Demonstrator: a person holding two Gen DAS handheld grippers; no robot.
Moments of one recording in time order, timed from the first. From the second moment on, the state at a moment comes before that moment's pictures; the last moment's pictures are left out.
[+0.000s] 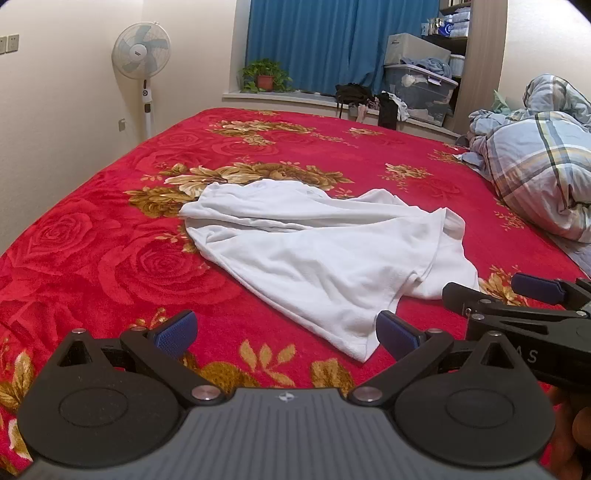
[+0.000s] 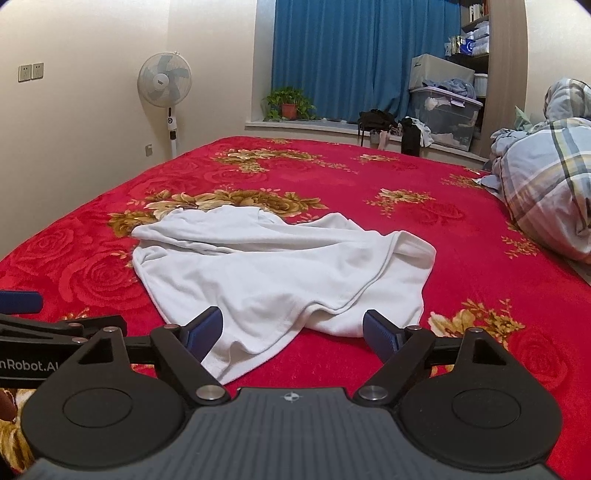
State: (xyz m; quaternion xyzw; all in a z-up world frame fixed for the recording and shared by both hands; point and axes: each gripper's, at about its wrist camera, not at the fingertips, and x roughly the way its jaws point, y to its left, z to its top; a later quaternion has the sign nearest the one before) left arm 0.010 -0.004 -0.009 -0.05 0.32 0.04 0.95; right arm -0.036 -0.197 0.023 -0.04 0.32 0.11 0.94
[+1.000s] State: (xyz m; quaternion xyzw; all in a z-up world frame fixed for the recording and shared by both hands) left arm 0.010 -0.005 -0.010 -0.05 0.32 0.04 0.95; right arm -0.034 -0.195 0.021 -0.04 0.32 0.12 0.94
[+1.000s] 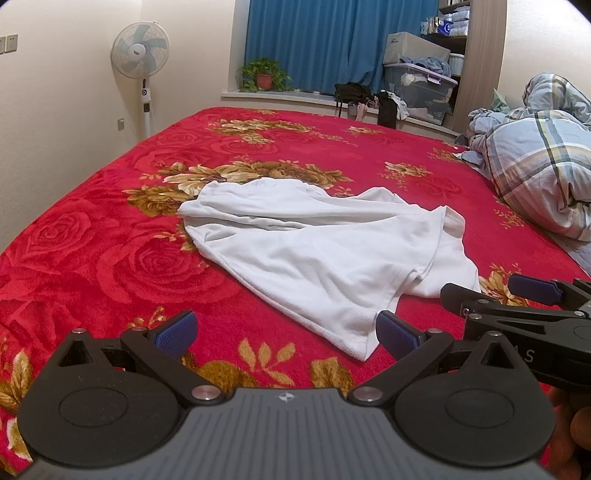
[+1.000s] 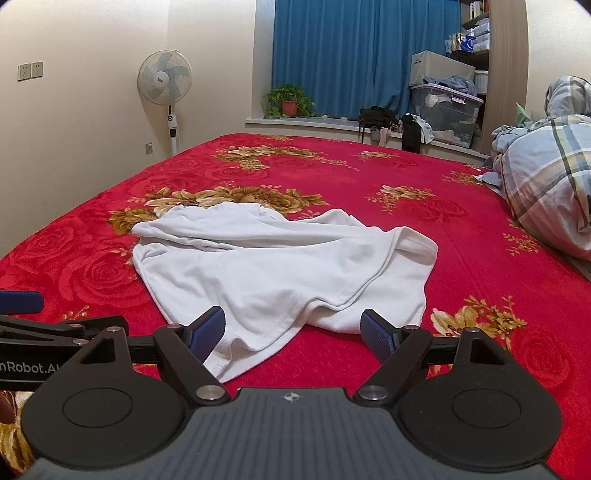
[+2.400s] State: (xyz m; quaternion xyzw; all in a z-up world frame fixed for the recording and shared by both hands) left arm 0.073 0.087 -0.020 -0.10 0.39 0.07 0.91; right arm 0.048 -0.367 0.075 0.10 0.28 0.02 0.95
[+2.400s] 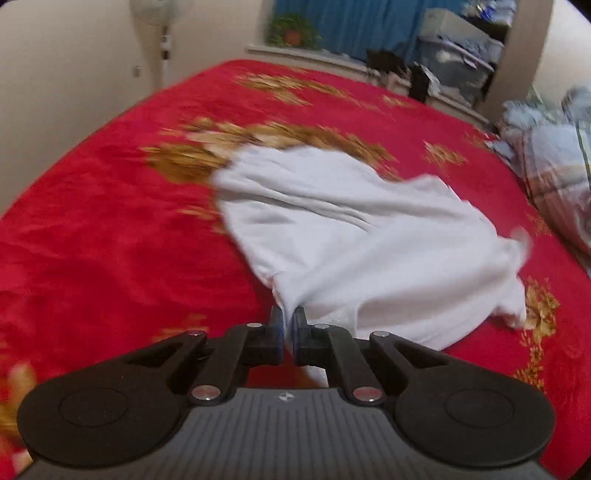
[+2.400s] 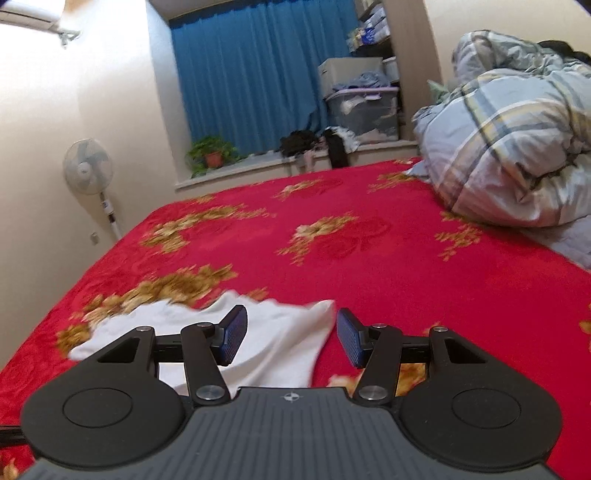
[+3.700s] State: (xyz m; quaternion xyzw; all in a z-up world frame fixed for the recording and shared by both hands) left arm -0.046 0.191 -0.005 -0.23 0.37 0.01 0.90; right arm 0.032 -0.360 0.035 0.16 0.41 0.10 0.89
